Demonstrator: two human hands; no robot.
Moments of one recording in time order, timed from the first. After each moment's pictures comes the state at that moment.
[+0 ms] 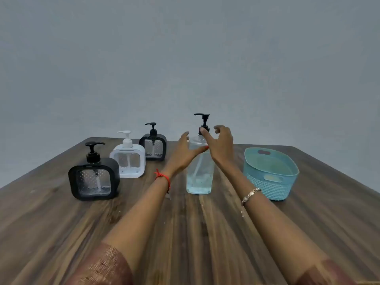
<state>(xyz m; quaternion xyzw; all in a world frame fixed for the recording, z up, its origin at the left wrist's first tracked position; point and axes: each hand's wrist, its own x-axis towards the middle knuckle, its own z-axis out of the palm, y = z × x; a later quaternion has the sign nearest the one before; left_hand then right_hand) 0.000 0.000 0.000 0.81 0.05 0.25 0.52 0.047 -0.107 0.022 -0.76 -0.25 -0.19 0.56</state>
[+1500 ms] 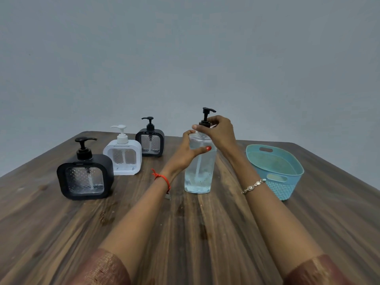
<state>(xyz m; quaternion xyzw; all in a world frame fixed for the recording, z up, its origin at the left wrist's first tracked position) 0.025 0.006 -0.017 0.77 -0.02 0.22 0.60 0.076 -0.099 0.041 -0.76 -0.29 -0.13 0.57</state>
